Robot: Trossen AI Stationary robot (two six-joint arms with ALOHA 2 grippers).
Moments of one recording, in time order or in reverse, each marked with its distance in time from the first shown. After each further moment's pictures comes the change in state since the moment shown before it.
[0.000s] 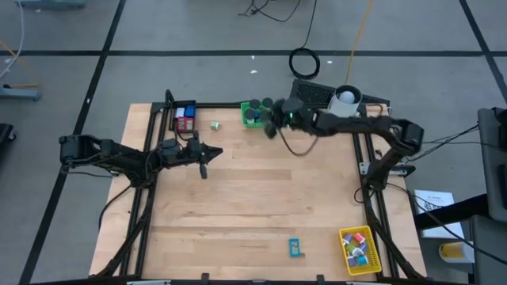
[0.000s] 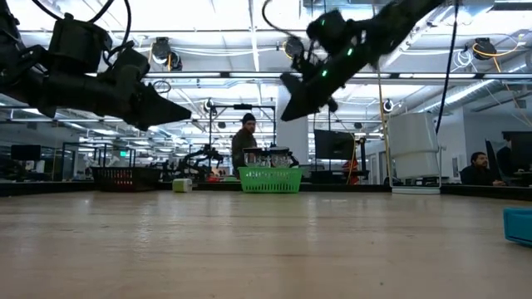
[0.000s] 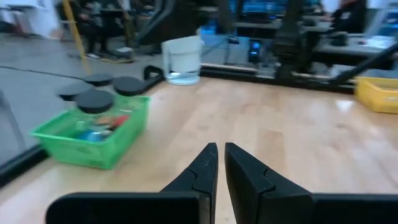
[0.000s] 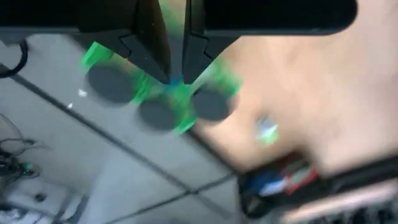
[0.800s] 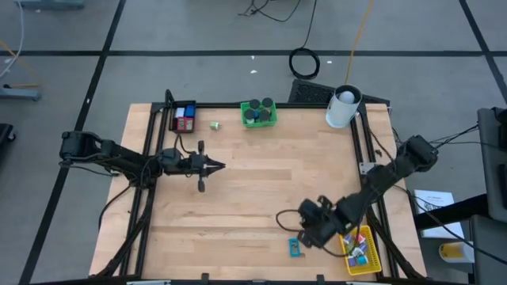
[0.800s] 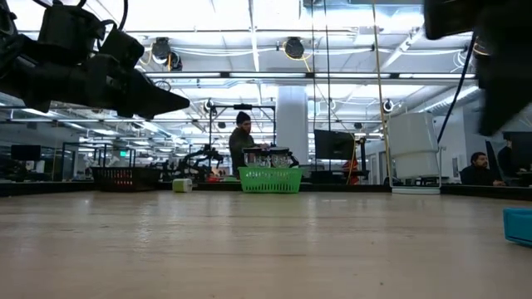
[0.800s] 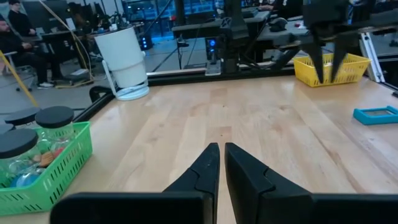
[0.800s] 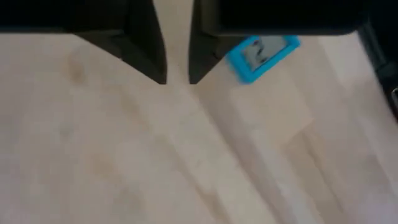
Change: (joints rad) left arm -0.192 0.010 0.014 0.001 -0.001 0.140; right arm 1.075 -0.077 -0.050 -0.741 0.115 1.107
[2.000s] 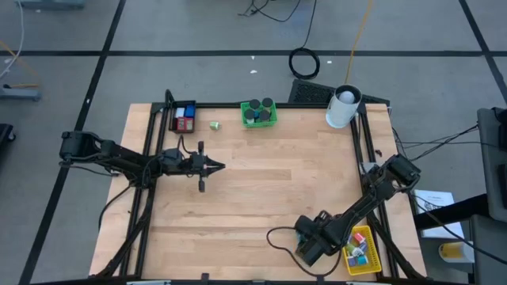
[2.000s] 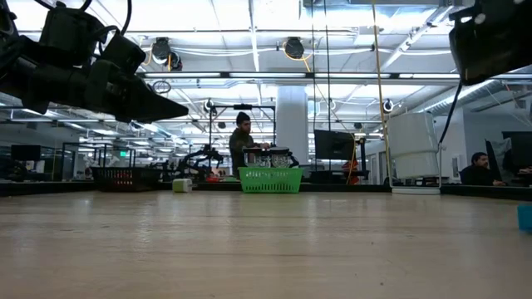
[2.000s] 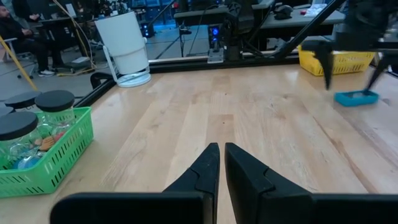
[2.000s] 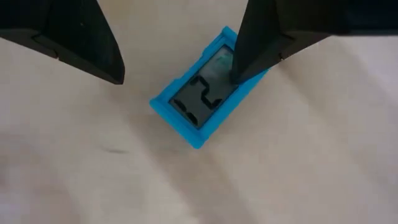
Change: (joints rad) left arm 0.000 -0.001 0.000 -0.048 -0.016 -0.015; right arm 0.068 0.303 0.184 -0.203 -0.174 0.144
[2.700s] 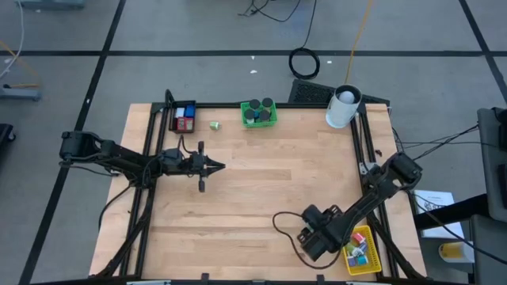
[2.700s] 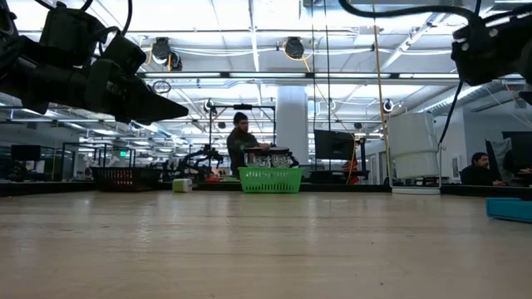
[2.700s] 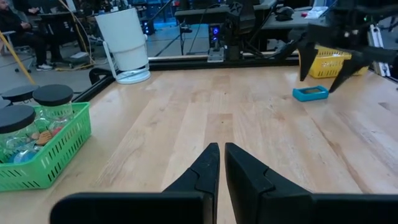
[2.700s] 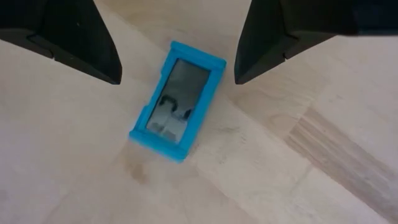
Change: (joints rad) left arm 0.000 0.000 0.000 -0.004 0.000 -0.029; right arm 0.007 -0.041 -0.011 -0.186 0.084 0.251
